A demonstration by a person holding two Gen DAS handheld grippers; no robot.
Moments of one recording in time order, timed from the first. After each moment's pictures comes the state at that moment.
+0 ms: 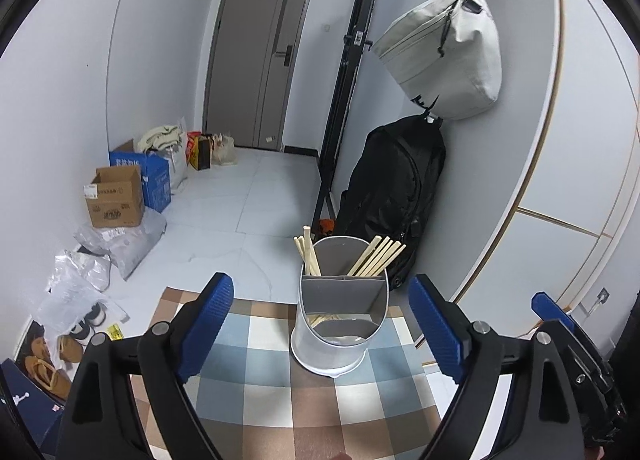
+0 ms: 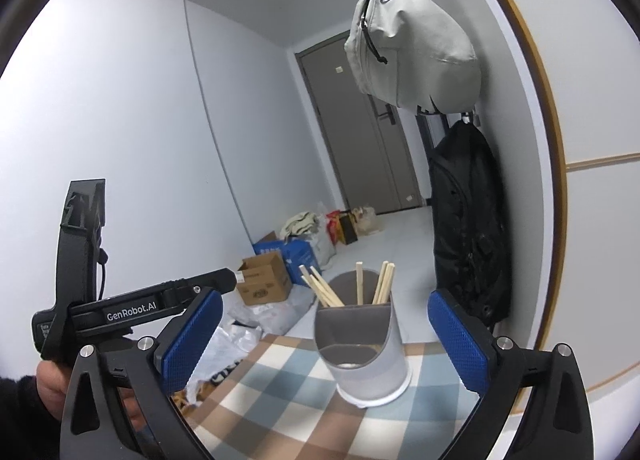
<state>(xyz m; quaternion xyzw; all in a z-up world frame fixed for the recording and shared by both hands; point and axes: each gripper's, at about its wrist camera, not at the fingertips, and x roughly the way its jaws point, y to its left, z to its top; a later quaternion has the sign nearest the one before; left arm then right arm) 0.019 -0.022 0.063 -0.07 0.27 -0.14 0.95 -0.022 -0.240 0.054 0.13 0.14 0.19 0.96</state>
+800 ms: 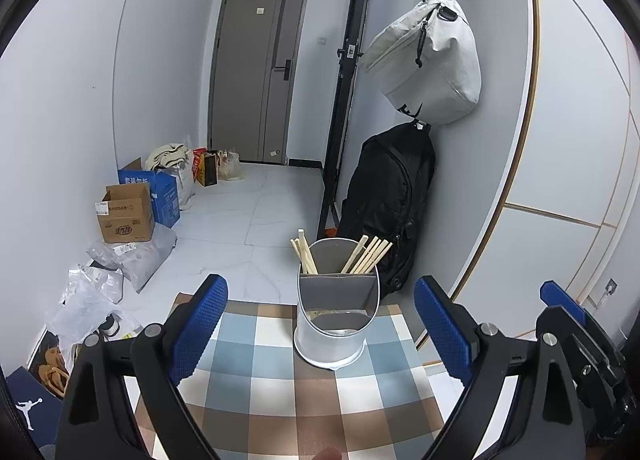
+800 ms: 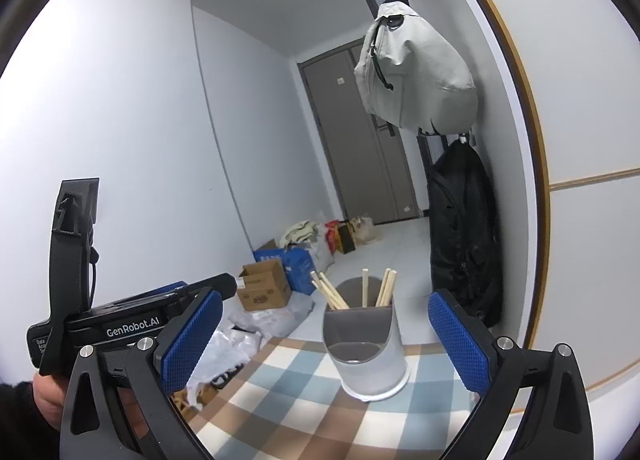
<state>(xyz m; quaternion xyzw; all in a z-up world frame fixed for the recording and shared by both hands) -0.011 -0.029 0.069 -0.05 0.24 -0.12 0.96 -0.056 -0.239 0.068 0.12 0.12 0.18 0.97</state>
